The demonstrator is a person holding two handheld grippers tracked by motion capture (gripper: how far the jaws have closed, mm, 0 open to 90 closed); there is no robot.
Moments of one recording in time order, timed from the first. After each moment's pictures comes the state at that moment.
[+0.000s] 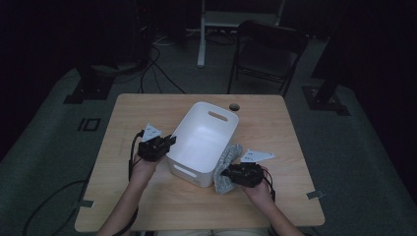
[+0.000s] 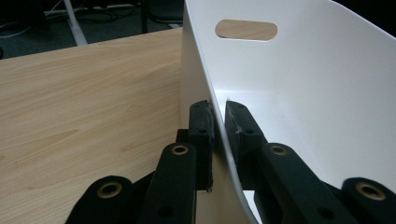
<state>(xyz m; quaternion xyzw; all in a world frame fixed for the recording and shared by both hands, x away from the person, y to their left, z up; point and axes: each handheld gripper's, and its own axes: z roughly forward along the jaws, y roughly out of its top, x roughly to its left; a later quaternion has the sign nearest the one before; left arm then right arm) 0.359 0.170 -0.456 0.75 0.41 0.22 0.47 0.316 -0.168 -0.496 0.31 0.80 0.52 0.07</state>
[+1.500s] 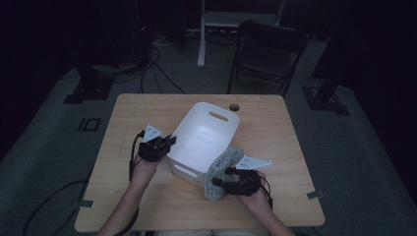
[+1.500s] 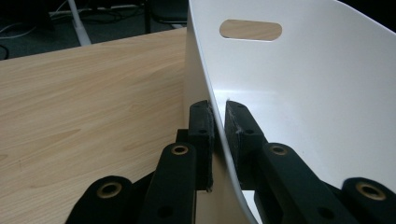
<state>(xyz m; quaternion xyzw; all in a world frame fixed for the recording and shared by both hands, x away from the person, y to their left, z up) 0.358 0.169 -0.456 0.74 0.42 0.23 0.47 0.283 -0.150 -0.478 0.31 0.79 0.52 0.07</state>
